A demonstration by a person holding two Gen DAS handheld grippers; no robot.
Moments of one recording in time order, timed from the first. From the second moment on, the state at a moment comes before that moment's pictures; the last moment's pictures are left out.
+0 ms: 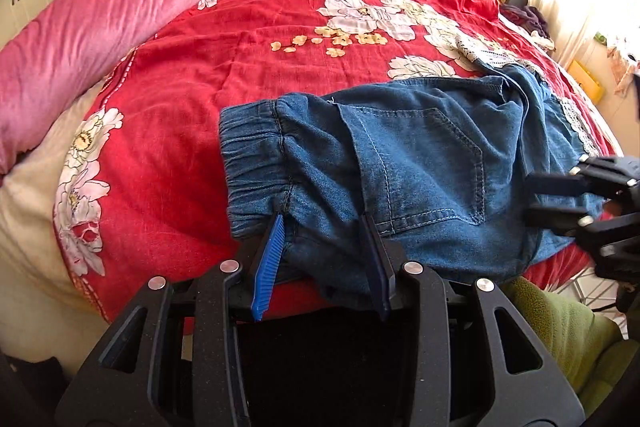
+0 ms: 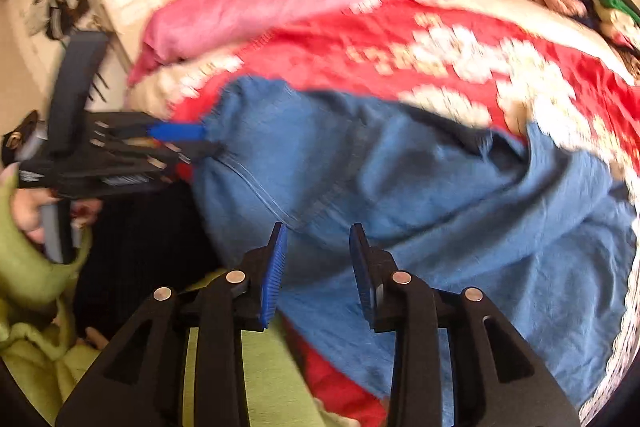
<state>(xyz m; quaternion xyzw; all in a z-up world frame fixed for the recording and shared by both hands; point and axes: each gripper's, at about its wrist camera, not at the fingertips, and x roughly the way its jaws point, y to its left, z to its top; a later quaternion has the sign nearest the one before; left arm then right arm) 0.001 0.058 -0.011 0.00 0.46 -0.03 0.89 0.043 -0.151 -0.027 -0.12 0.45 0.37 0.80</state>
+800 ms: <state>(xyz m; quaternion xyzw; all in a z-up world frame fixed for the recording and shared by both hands) -0.014 0.051 0.020 -0.02 0.44 -0.05 0.90 0.058 -0.217 0.009 -0.04 0.42 0.29 0.86</state>
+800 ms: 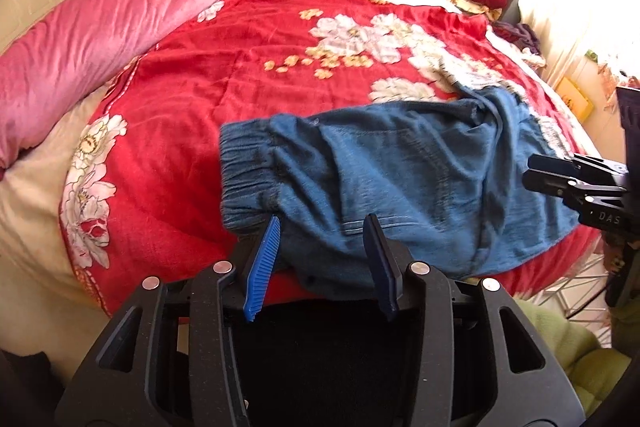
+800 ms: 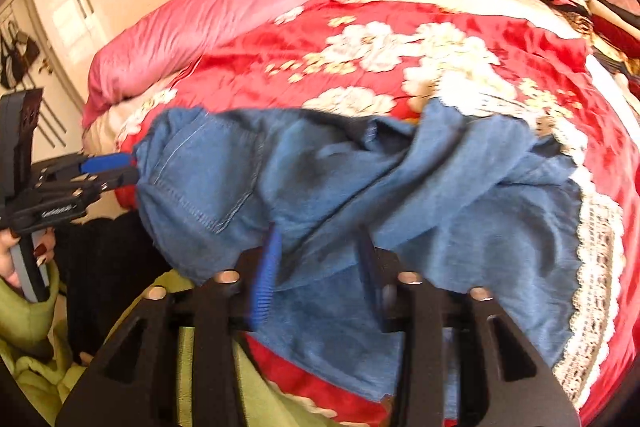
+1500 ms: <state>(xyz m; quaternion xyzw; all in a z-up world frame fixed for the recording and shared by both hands) -0.001 -0.044 0.019 0.00 0.46 -0.18 0.87 0.080 -0.276 0.024 0.02 0.40 0.22 0.89</state>
